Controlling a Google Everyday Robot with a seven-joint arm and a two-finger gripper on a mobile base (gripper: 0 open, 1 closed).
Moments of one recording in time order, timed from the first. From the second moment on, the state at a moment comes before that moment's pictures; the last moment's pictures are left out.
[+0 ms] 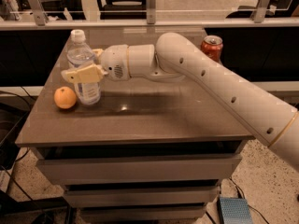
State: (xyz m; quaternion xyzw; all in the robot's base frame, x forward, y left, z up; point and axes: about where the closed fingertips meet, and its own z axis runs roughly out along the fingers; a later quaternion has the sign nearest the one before) arm 0.576 0.188 0.919 -0.49 0.55 0.48 0.47
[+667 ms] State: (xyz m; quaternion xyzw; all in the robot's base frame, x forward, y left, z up) arm 0.569 0.197 0.914 -0.51 0.53 0.49 0.47
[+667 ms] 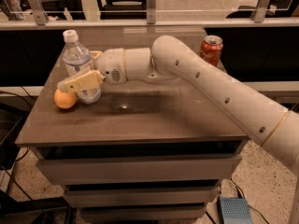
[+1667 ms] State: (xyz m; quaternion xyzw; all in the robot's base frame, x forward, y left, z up) arm 0.569 0.135 0.929 -0.50 0.54 0.45 0.51
